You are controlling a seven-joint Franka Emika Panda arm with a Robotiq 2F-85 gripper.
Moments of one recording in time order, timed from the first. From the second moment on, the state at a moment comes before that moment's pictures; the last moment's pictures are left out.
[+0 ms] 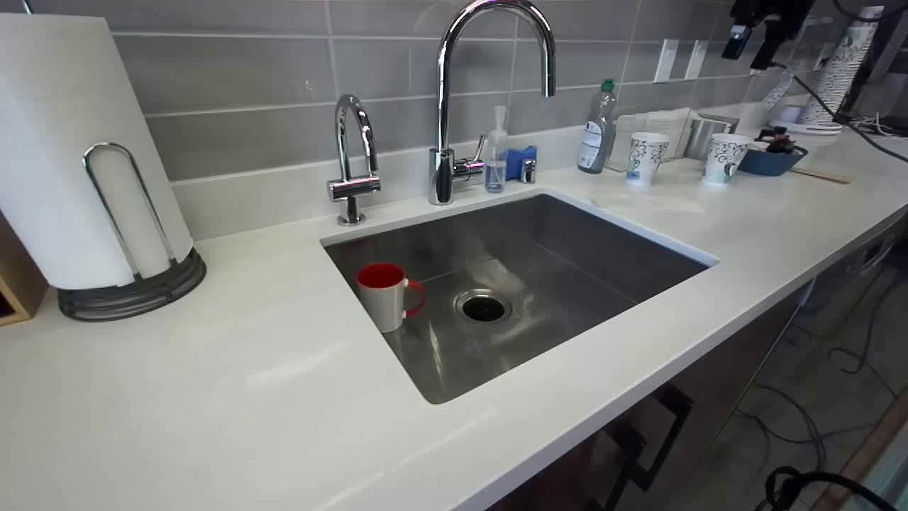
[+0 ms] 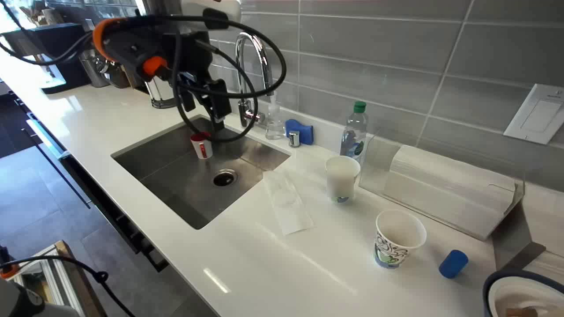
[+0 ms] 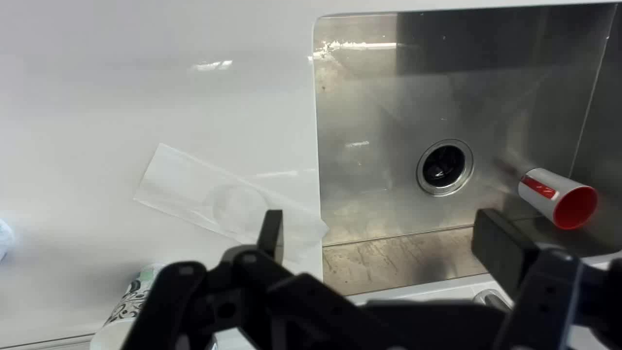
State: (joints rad) arm -0.02 -0.43 -0.23 -2.35 0.07 1.99 -0.22
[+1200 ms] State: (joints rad) arm 0.02 -0.21 -0.15 -2.01 0.37 2.01 -0.17
